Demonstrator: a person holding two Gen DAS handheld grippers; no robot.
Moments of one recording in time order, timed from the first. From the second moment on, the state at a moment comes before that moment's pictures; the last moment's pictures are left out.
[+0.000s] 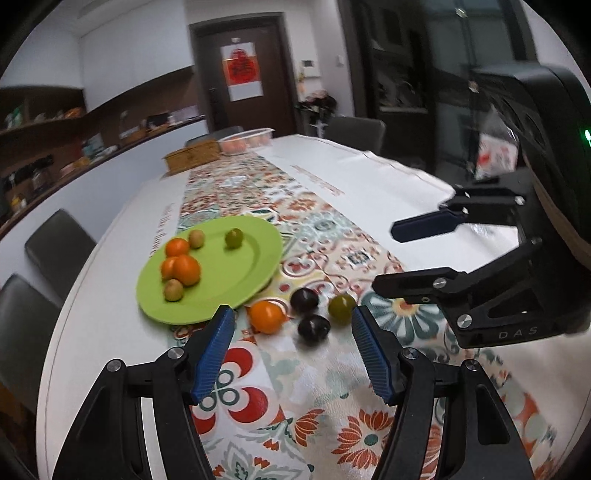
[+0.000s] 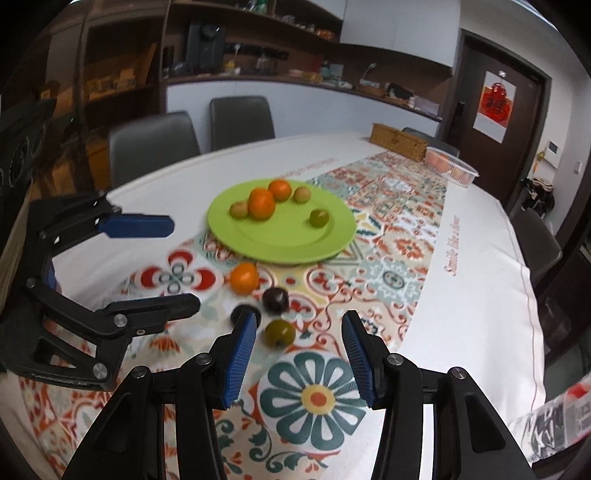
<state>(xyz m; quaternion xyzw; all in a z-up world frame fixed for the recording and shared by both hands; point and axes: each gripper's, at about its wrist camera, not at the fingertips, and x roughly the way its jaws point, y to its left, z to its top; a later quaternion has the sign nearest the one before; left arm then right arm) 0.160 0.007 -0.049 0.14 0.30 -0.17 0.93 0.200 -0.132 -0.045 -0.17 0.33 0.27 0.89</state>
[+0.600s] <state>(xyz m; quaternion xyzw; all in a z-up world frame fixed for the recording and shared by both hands) 0.194 -0.012 -0.088 0.22 0.35 -0.26 0.87 0.219 -0.119 -0.089 -0.22 0.36 0.33 0.84</state>
